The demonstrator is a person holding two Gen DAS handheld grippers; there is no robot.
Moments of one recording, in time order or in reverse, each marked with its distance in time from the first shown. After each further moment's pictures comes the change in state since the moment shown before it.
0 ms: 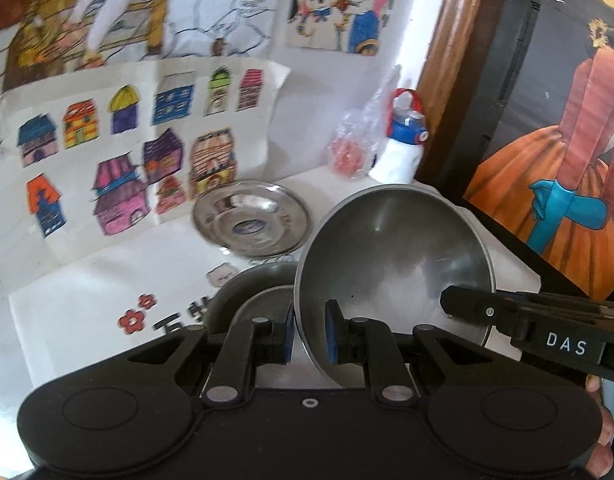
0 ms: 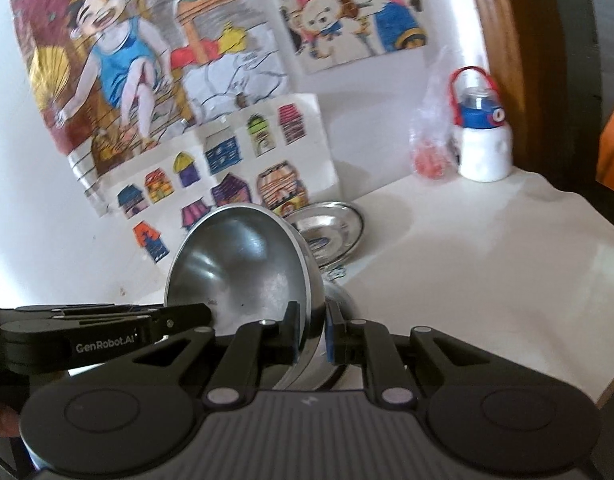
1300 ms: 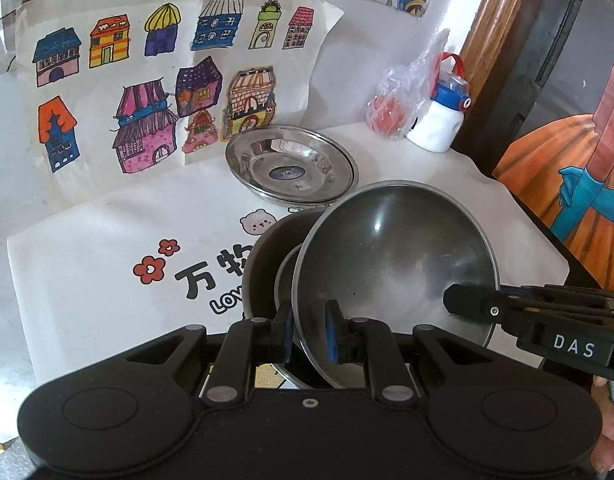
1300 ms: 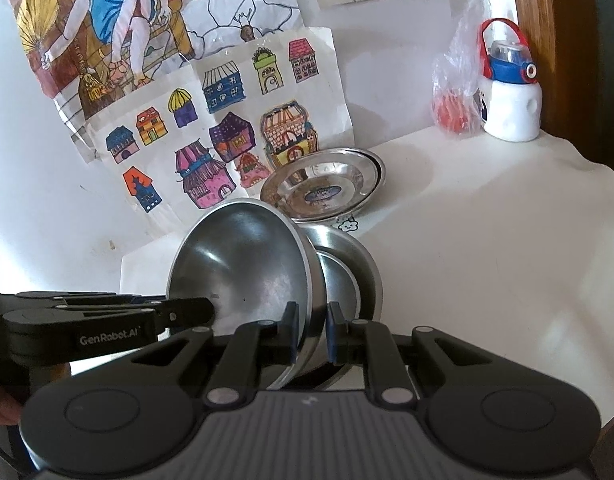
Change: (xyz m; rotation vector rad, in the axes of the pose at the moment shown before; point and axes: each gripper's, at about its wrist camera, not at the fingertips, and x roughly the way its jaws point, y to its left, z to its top) left arm 0.037 0.040 -0.021 -0.066 0.107 0.018; right arm 0.048 0.000 -0.010 -0.024 0.138 0.010
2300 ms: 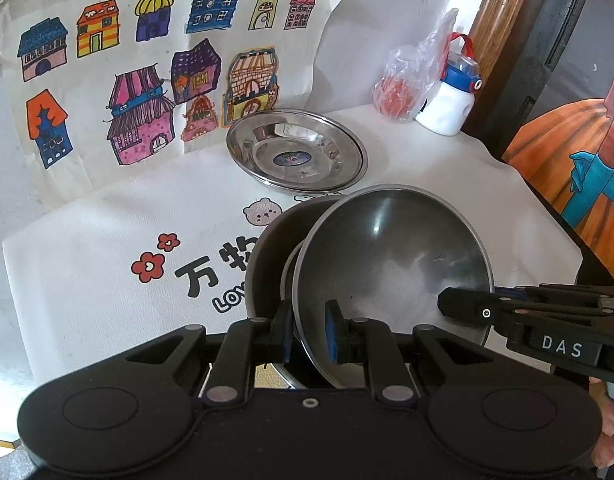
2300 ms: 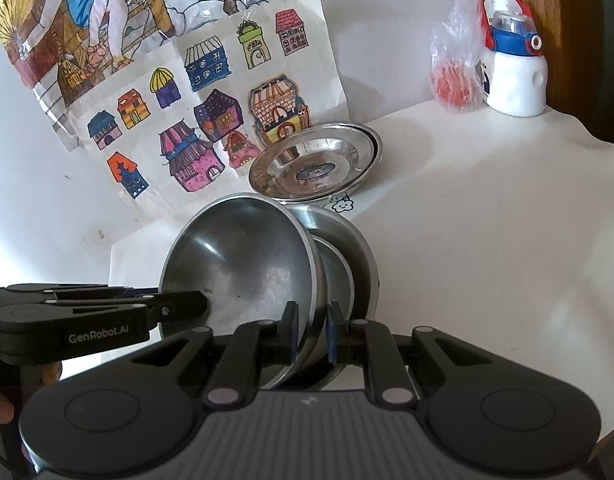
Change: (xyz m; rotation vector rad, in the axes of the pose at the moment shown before) left arm 0.019 0.003 0.006 0.018 0.052 0.021; right arm 0.022 -0.004 0.005 0.025 0.069 -0.004
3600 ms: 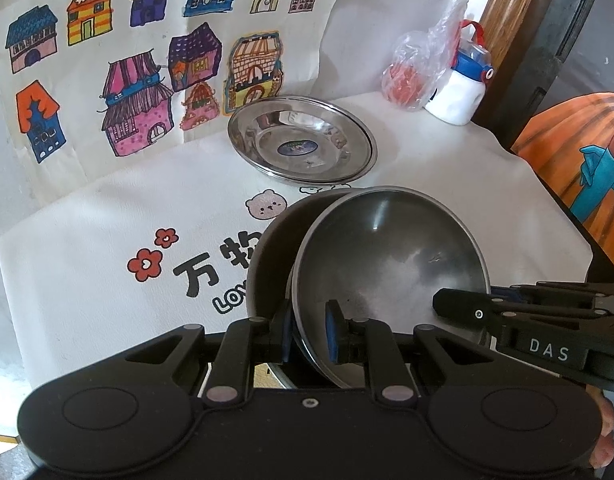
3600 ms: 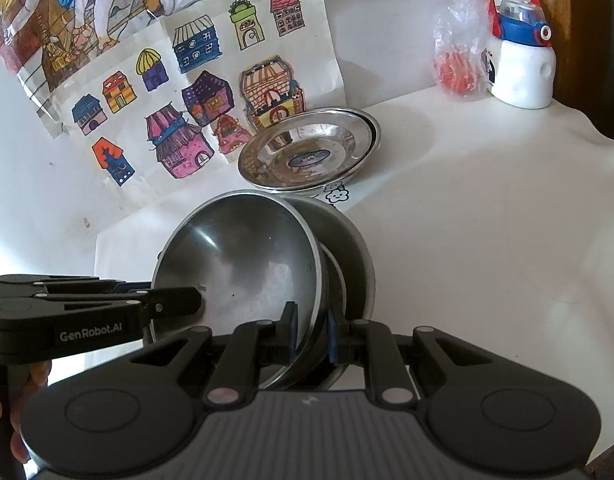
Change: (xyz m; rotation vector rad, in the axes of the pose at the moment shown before) left arm 0.017 0.003 0.006 0.001 0.039 0.019; right arm 0.020 -0.001 0.006 -0.019 0.045 -0.016
